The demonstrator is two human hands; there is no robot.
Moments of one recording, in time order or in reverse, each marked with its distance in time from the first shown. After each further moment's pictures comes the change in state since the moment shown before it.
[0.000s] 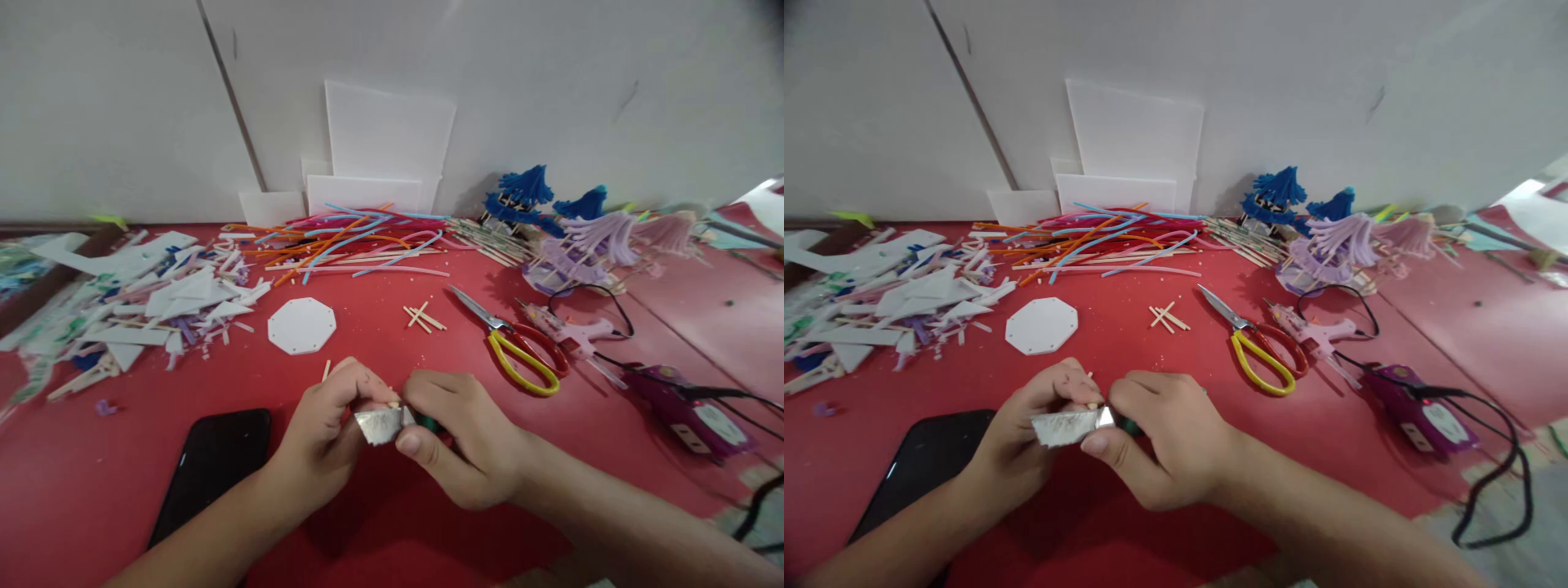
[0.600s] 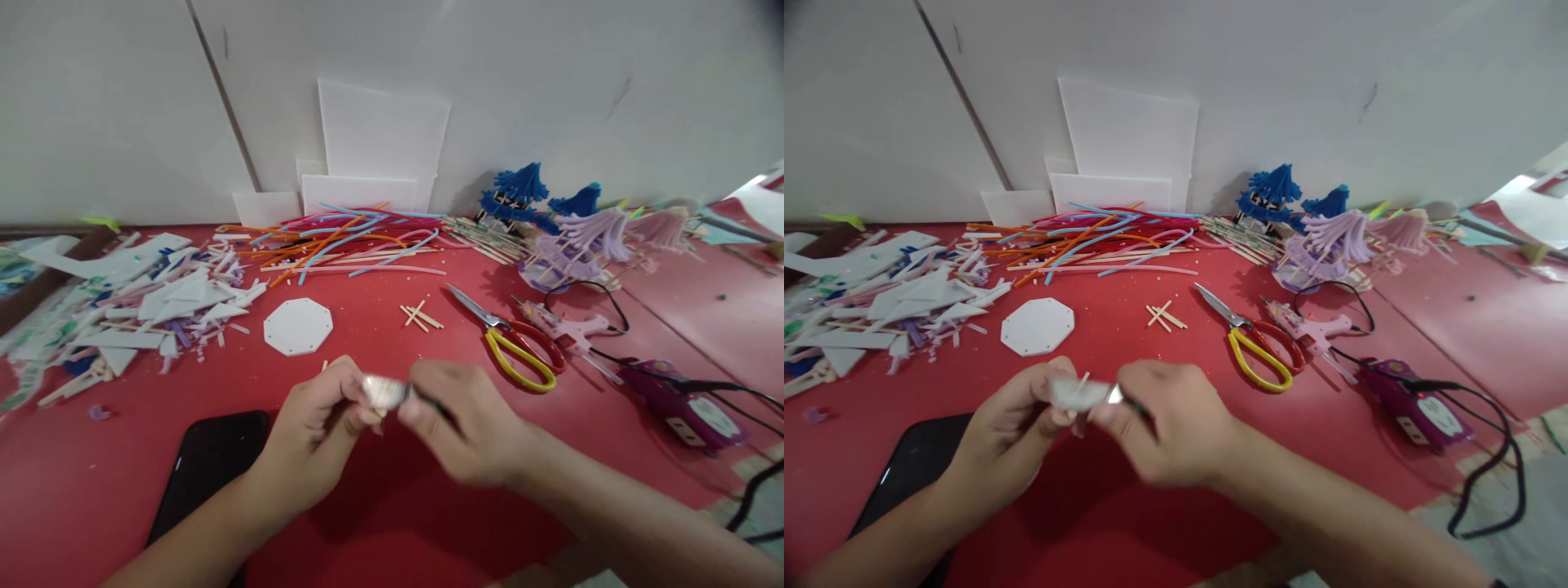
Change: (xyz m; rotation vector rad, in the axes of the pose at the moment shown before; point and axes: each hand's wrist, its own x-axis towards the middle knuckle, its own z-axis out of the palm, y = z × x) left_hand 0.002 0.010 -0.004 -0.027 -0.045 0.057; right_hand 0.002 0.010 -0.010 -0.163 0.089 0.075
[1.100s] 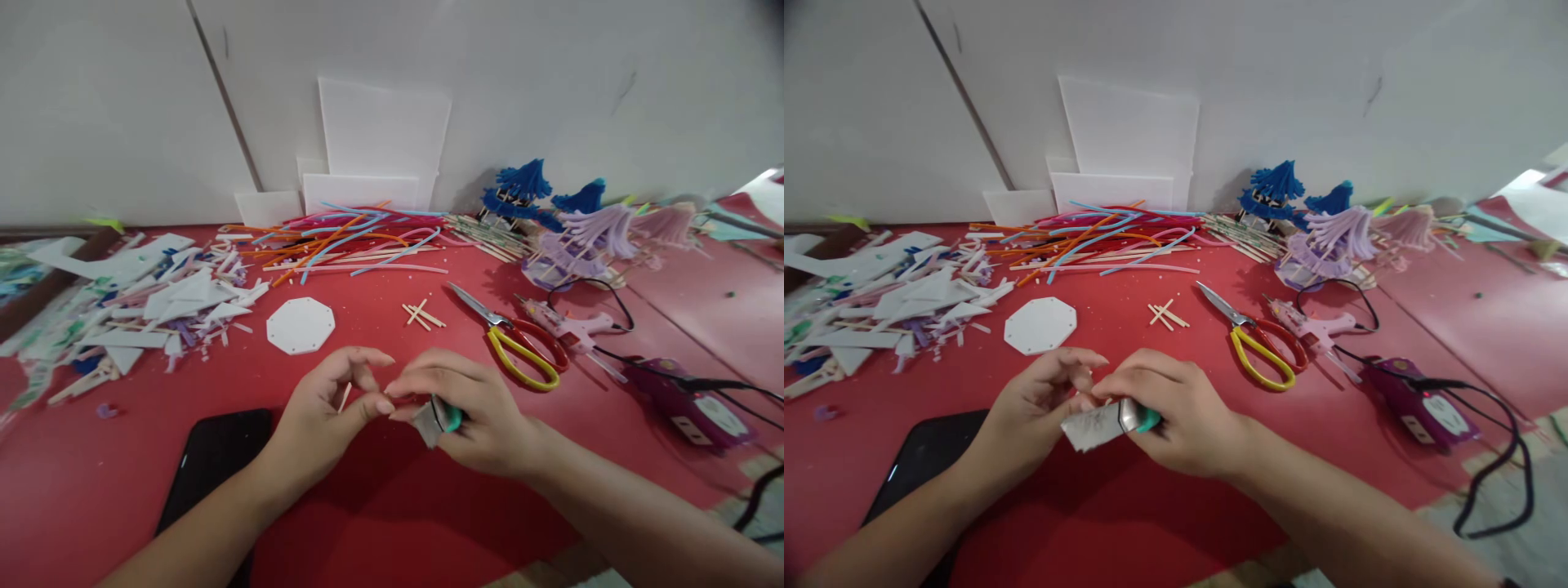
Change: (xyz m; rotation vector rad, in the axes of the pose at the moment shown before) left_hand 0.012 -0.007 0.002 -0.030 0.110 -0.257; right_hand -0.002 0.006 0.008 0.232 0.102 -0.252
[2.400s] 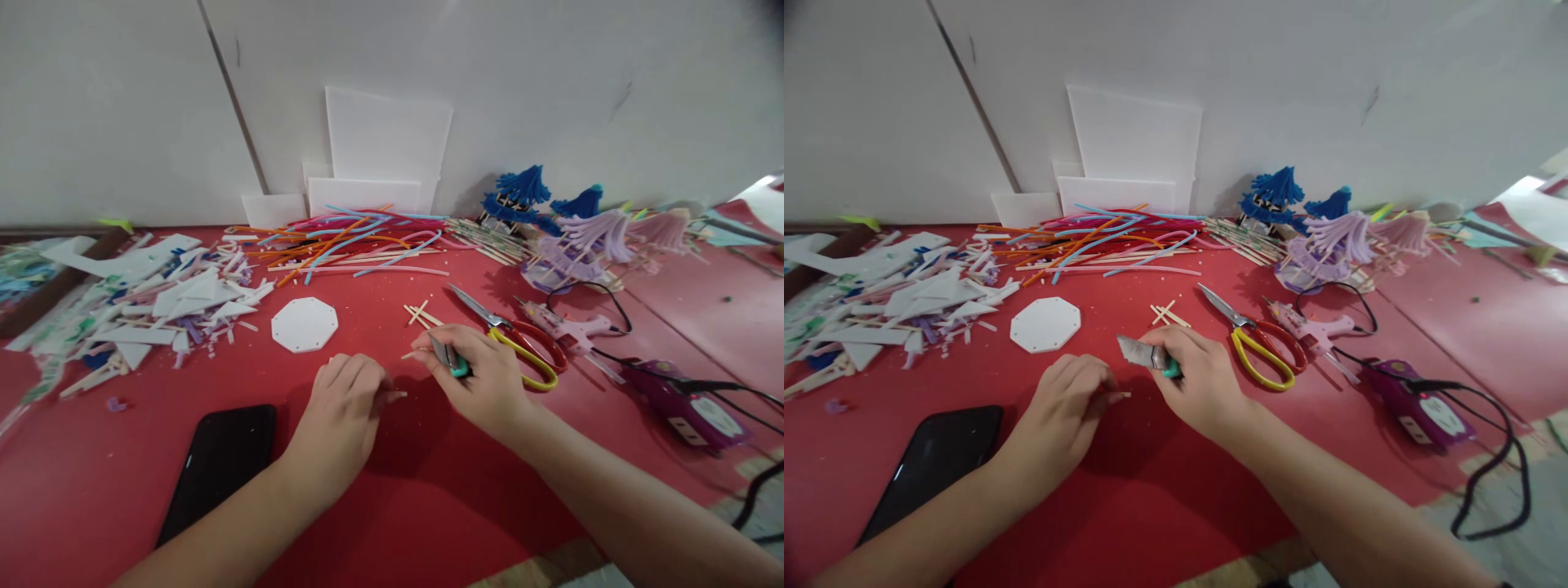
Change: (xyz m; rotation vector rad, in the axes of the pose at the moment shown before) left_hand -0.007 -0.009 0.011 0.883 -0.047 0.220; right_hand -0.003 0.018 -0.005 -0.401 0.218 0.172
